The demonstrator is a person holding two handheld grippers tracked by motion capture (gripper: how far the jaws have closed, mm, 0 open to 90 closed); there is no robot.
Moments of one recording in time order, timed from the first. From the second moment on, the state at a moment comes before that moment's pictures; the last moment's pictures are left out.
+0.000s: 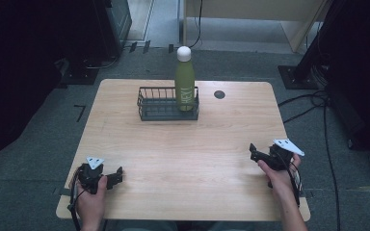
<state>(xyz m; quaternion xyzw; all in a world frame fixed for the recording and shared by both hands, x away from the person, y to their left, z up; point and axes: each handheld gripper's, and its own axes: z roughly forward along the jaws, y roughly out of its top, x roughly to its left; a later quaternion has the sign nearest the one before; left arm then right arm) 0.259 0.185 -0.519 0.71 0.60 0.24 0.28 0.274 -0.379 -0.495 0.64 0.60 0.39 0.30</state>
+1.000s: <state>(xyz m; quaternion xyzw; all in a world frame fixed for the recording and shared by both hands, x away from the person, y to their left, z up) 0.259 0.185 -0.519 0.71 0.60 0.24 0.28 0.219 -0.420 -0.527 0.67 0.63 0.28 0.28</state>
